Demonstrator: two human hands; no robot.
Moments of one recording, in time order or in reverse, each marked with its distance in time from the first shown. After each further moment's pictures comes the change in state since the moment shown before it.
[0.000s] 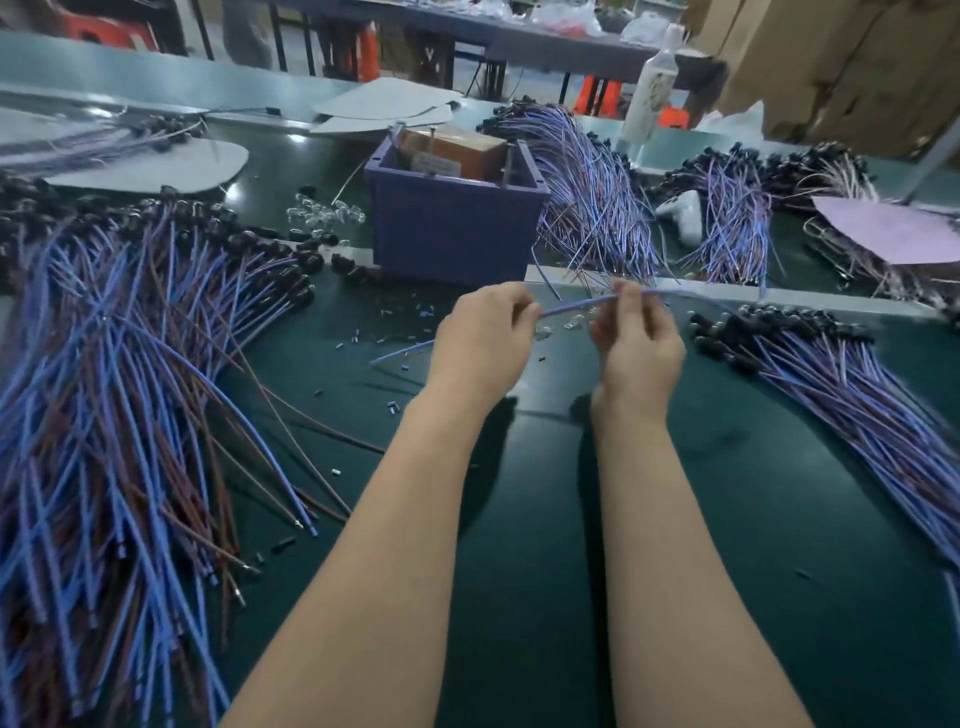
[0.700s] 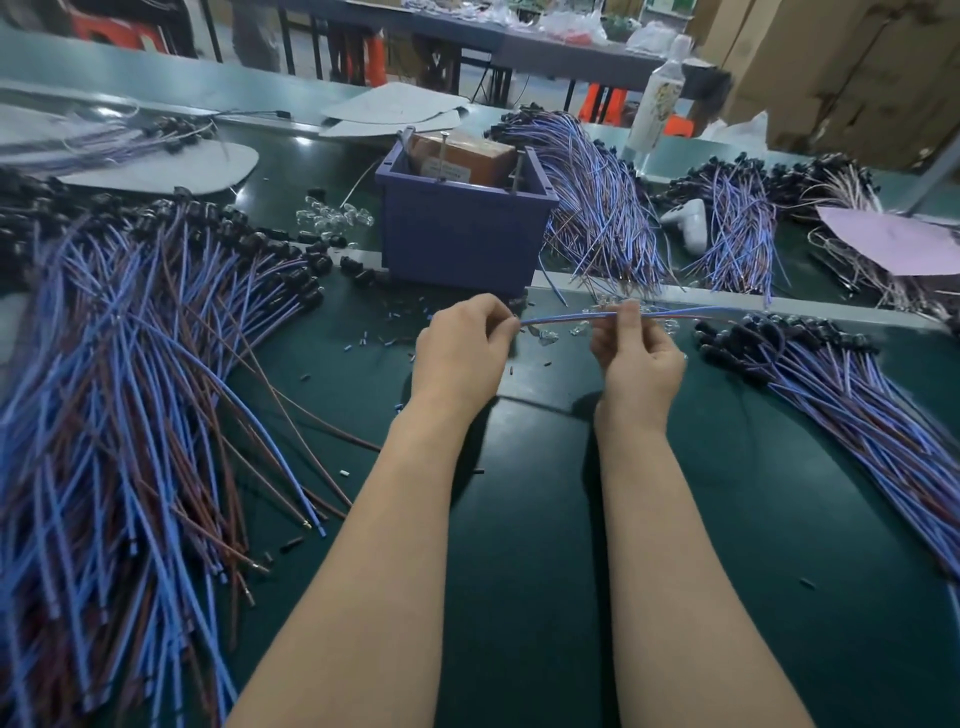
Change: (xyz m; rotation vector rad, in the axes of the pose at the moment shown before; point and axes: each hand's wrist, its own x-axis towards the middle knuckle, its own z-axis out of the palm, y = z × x) left_hand -0.004 -0.020 -0.004 -0.025 0.084 -0.099; right_hand 0.006 0.010 -0.004 -0.036 0.006 -0.005
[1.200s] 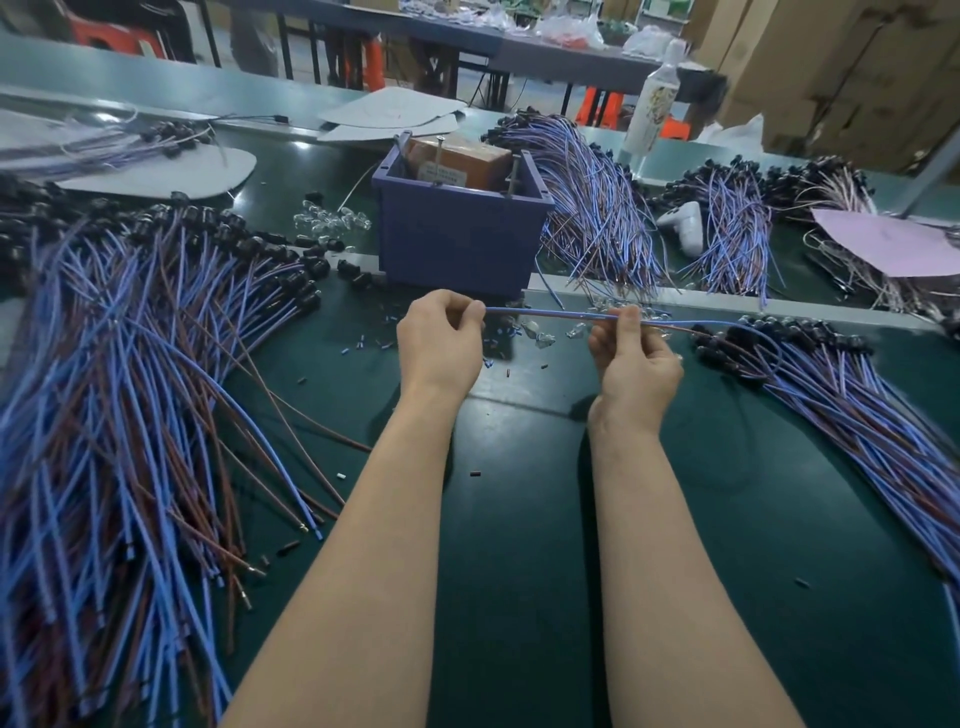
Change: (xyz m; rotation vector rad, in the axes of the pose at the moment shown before) left_hand 0.006 -0.003 -0.003 -0.211 0.167 -0.211; right_hand 0.000 0.005 0.002 0.113 0.045 0.026
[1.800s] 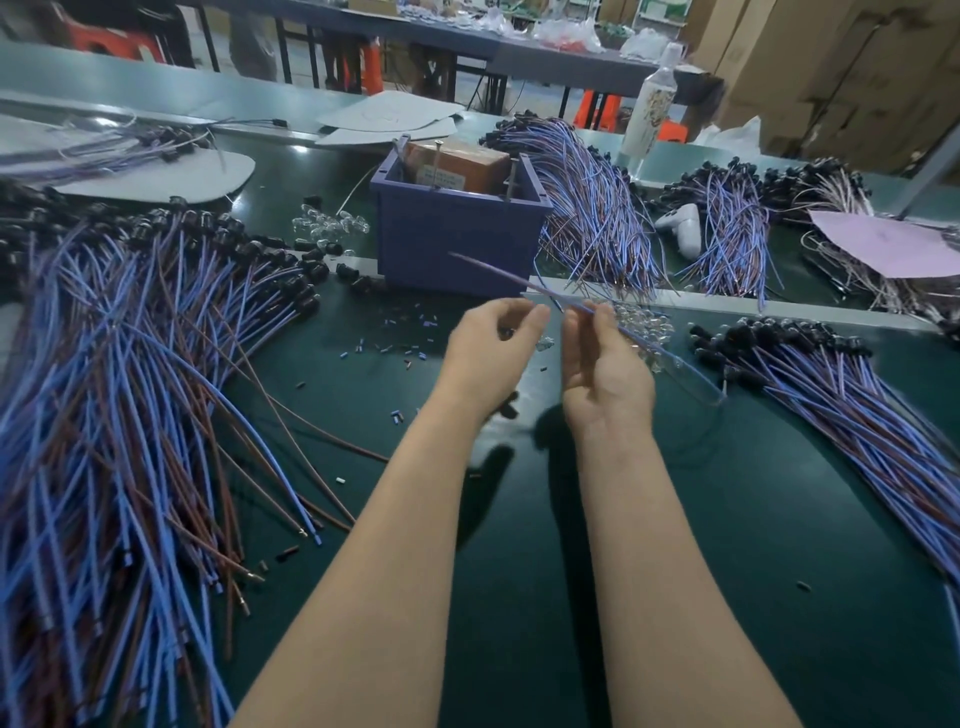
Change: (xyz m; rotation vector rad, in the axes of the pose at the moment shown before) left_hand -0.015 0.018 0.013 -0.200 -0.302 0.060; right_hand -0.018 -0.014 0.017 0.373 -0.027 0.368
